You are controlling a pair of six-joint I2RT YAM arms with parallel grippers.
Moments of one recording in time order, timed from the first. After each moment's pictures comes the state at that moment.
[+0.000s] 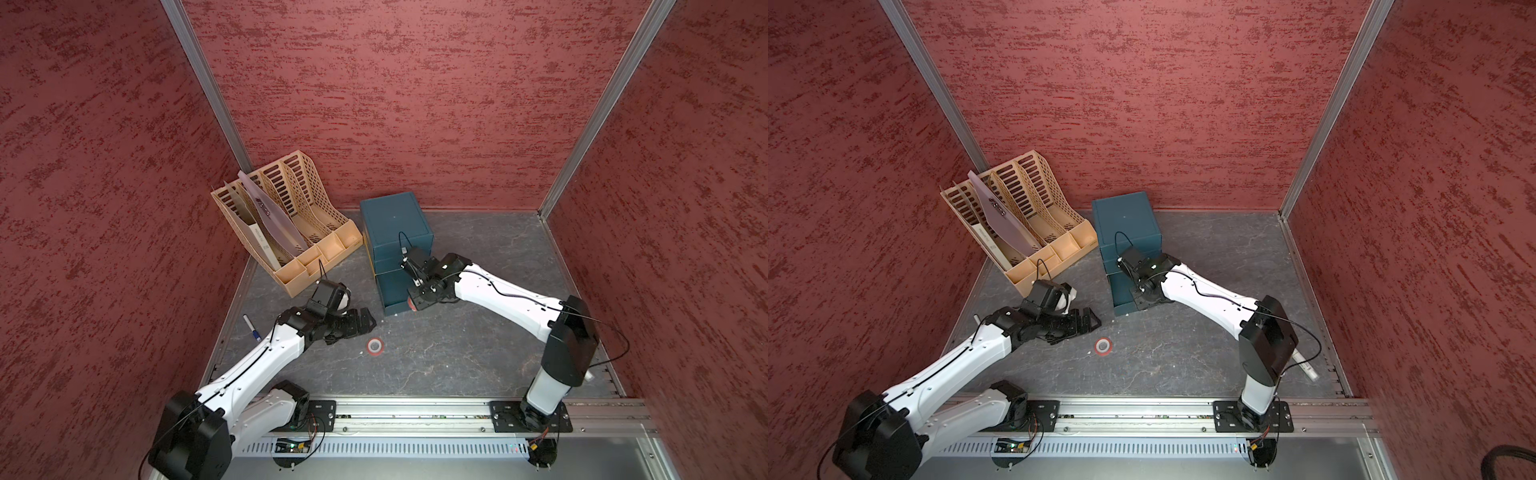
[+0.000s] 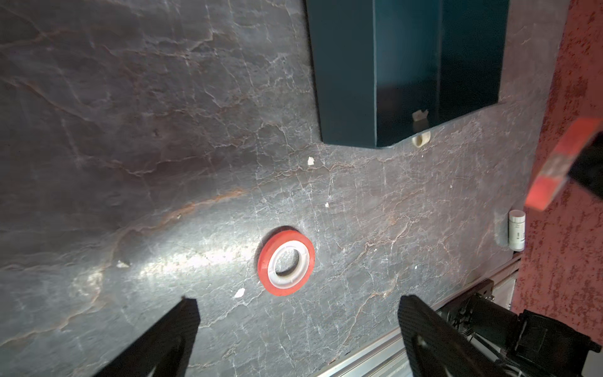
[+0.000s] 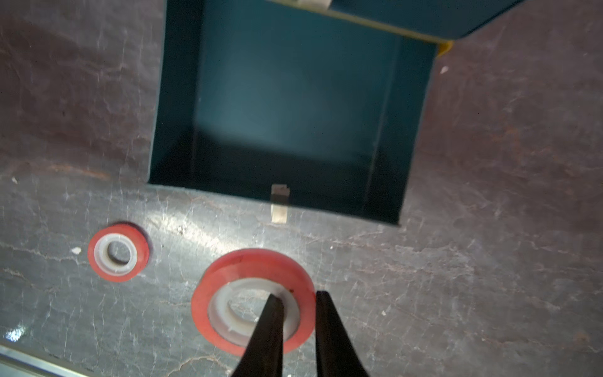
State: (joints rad) left arm -0.48 1.06 0.63 -0.64 0.31 -0.67; right arm 0.81 1.76 1.53 -1.01 0.18 0.34
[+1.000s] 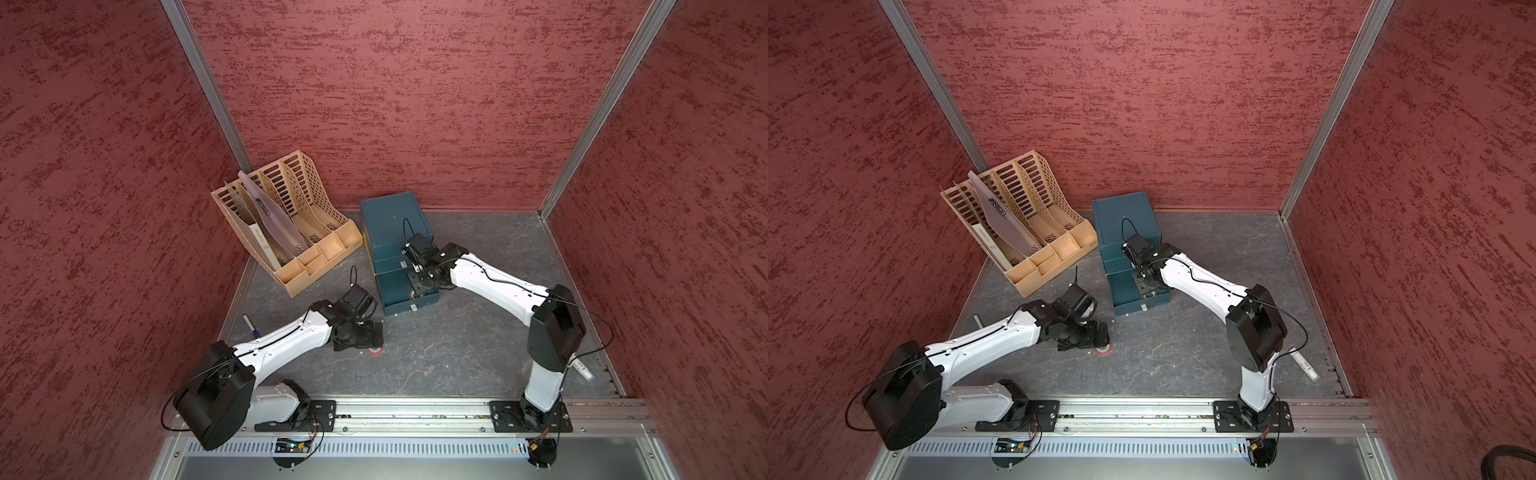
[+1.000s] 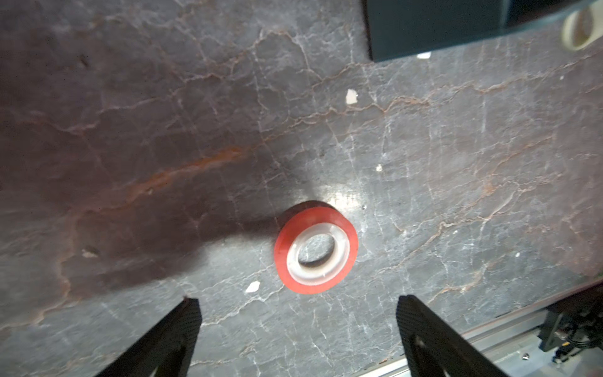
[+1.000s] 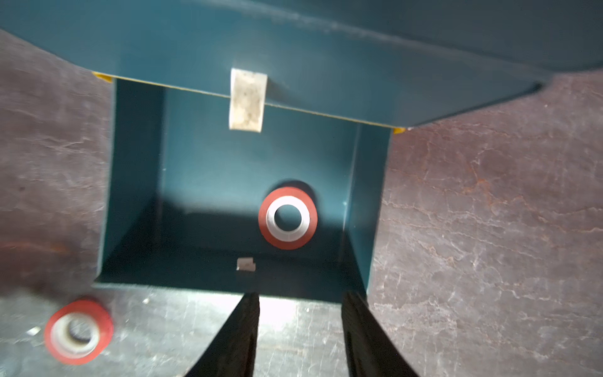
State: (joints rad) left arm -0.67 1.29 0.71 -0.73 0.14 -0.68; right arm 0.74 1.80 1.54 -0.92 0.18 0.31
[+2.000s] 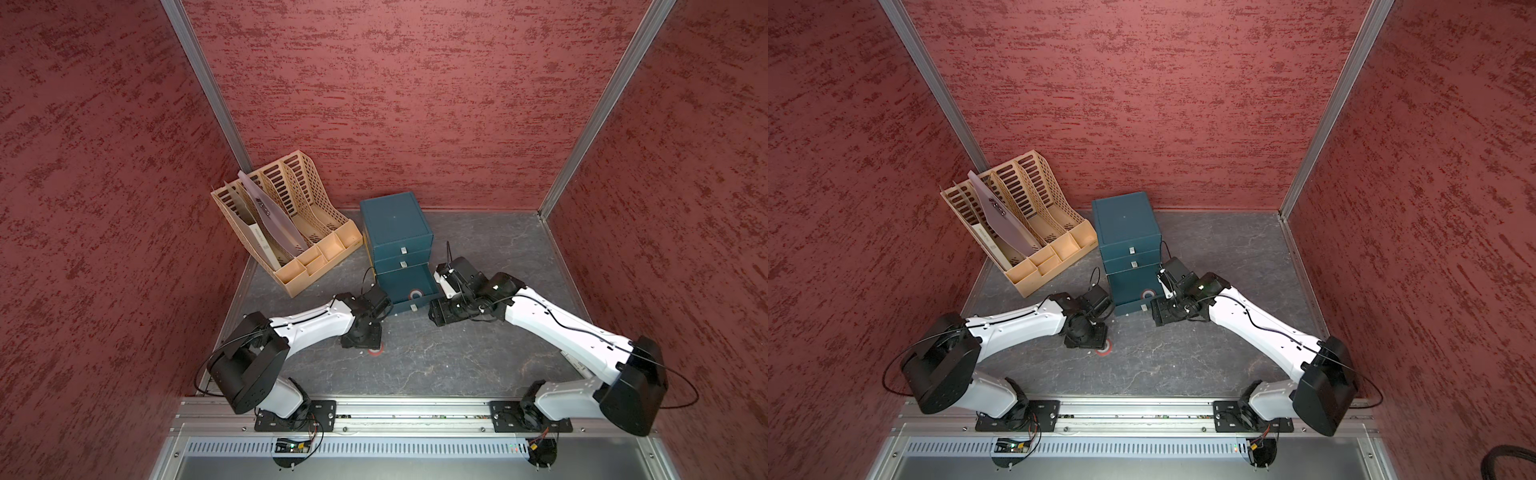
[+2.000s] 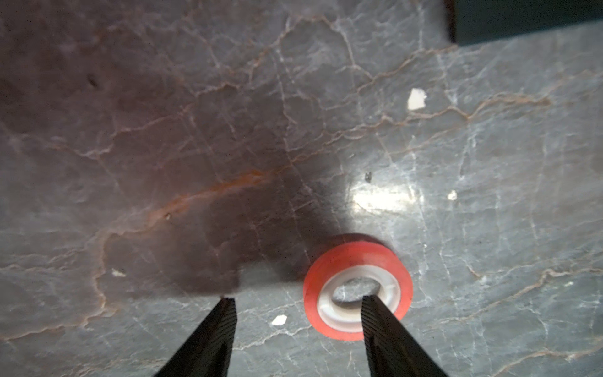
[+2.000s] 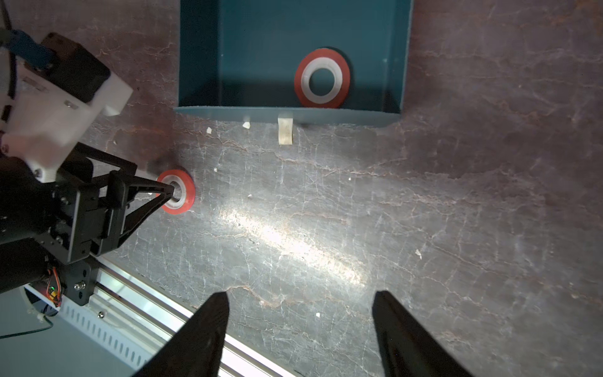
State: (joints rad) left arm -0.74 1.51 0.82 -0.79 0.00 -0.68; right arm 0.74 1.35 1.13 -0.90 -0.09 0.45
